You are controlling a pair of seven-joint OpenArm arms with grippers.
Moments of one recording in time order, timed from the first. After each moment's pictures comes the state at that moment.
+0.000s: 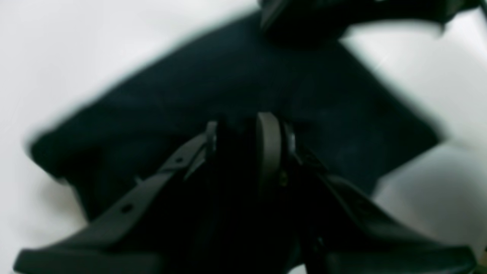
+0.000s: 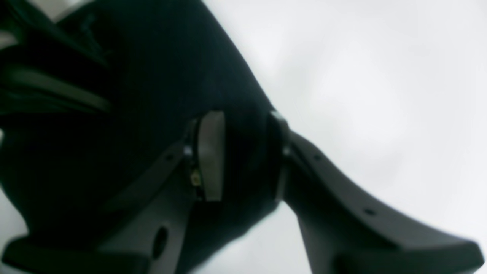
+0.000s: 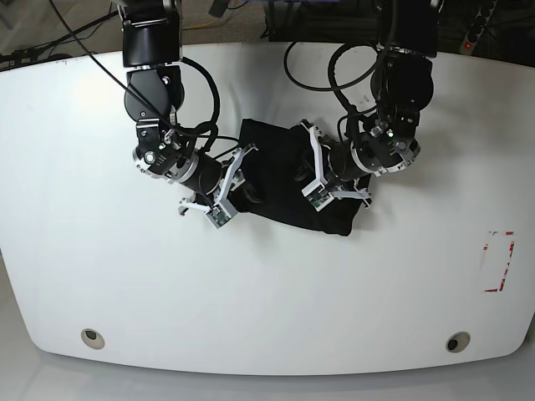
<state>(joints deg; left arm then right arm) -2.1 -4.7 7.6 96.8 -7.8 -42.9 46.8 5.1 4.5 -2.1 86.7 10.3 40.2 -38.2</state>
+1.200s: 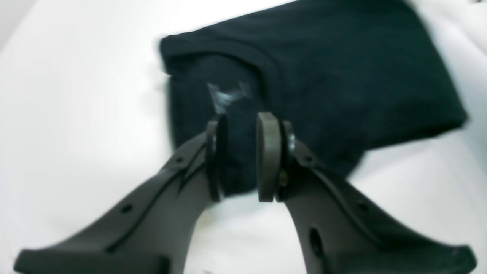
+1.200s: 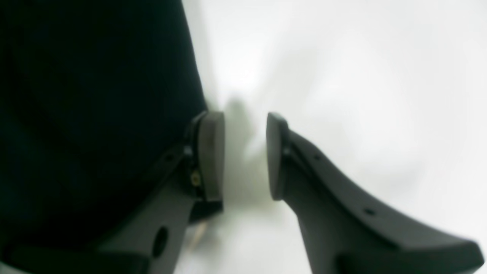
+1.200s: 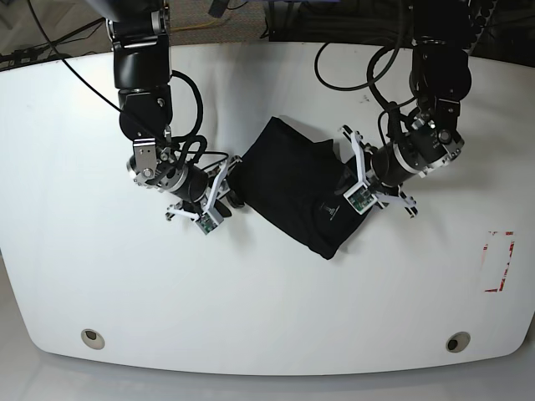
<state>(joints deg) 0.3 -13.1 2.2 106.2 -8.1 -43.0 45.4 11.1 7.6 -2.3 71.0 3.5 40.0 -26.0</state>
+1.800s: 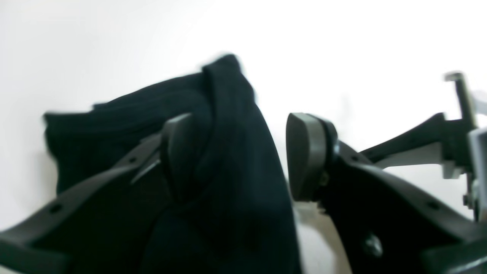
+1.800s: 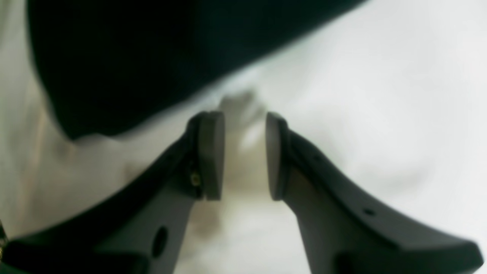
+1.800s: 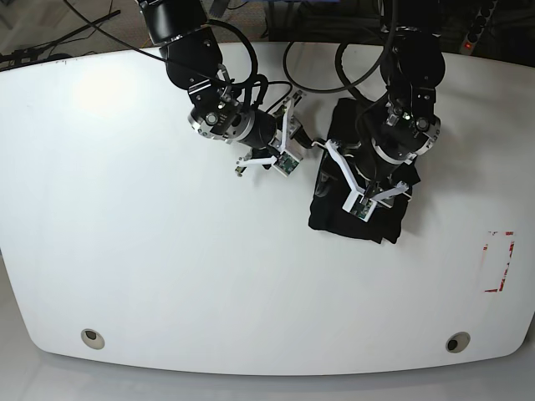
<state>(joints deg) 3.5 -3.5 1.0 106.3 -7.4 -26.9 45.6 -2.0 2.6 -20.2 87.0 3.2 32.7 -34.2</state>
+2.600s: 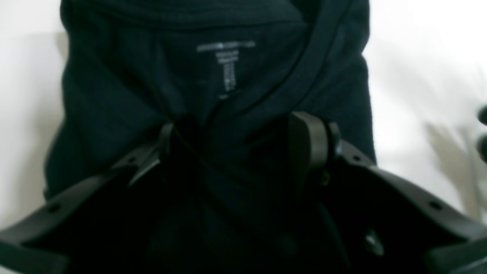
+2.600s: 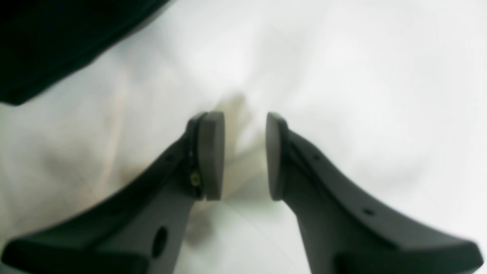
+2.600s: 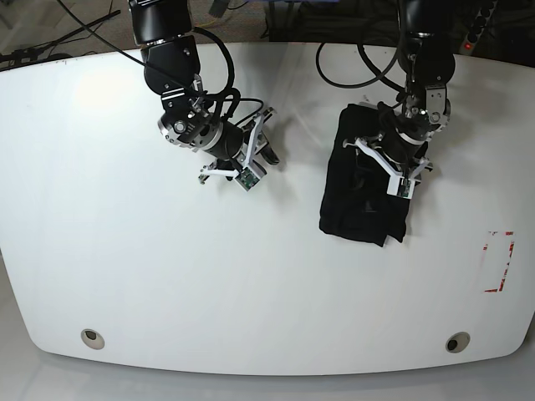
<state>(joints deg) 6.0 -7.4 -6.3 82.2 -10.2 -22.4 19.9 -2.0 4.4 -10.4 87.1 3.3 33.4 -34.4</state>
